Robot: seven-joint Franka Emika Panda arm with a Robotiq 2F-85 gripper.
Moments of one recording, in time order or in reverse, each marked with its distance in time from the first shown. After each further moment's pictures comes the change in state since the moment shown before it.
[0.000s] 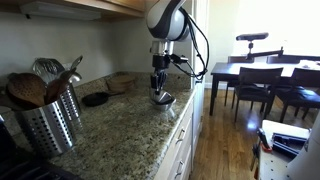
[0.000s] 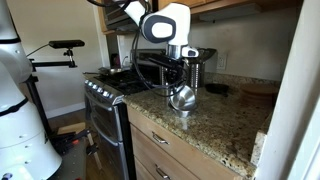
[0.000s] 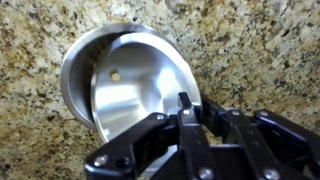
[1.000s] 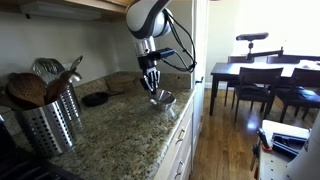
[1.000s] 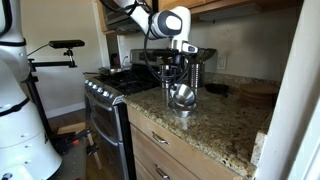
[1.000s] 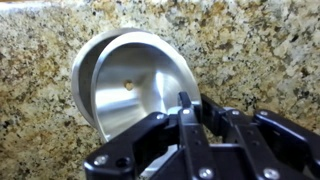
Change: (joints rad) arm 0.065 0.140 0.037 0.259 -0.311 -0.289 0.371
